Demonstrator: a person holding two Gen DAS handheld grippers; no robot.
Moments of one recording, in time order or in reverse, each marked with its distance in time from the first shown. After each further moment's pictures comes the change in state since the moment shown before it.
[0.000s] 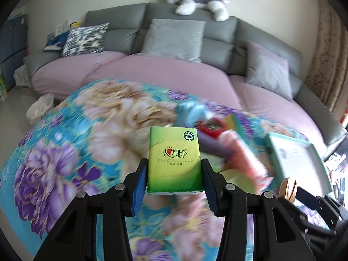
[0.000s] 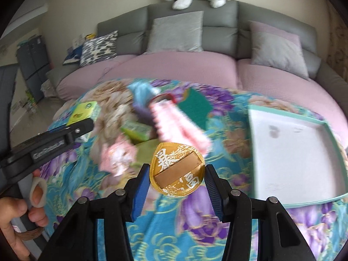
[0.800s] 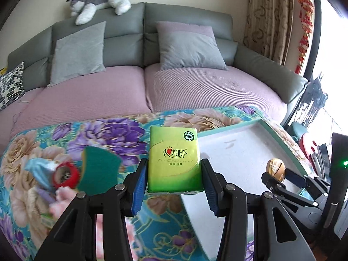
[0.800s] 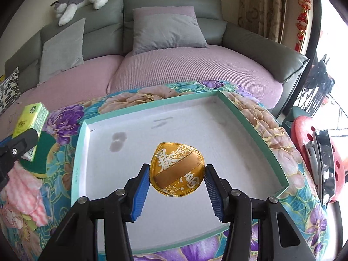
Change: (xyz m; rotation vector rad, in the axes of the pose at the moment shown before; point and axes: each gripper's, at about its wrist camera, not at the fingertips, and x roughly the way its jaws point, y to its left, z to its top) left arm 0.072 -0.228 0.028 0.360 0.055 -0.264; right arm 0.019 -0.205 0.009 0.340 0.035 -0.422
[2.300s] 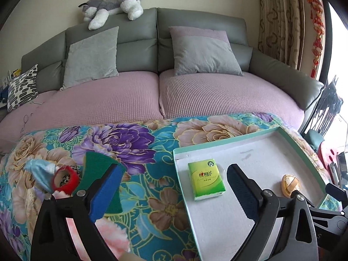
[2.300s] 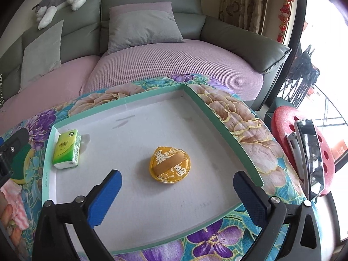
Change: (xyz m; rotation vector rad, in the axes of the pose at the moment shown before) left arm 0.011 -0.002 -0.004 -0.041 -0.070 0.118; right arm -0.003 -0.029 -0.007 0.041 0.037 -0.097
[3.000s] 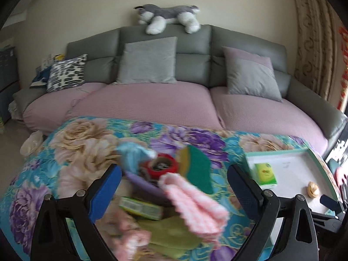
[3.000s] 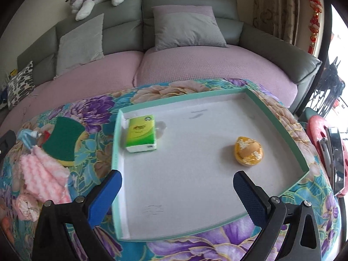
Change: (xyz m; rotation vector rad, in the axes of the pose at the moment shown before) left arm -0.088 0.130 -0.026 -0.187 -0.091 0.228; right arm -0.040 0.100 -0.020 -0.110 -0.024 0.221
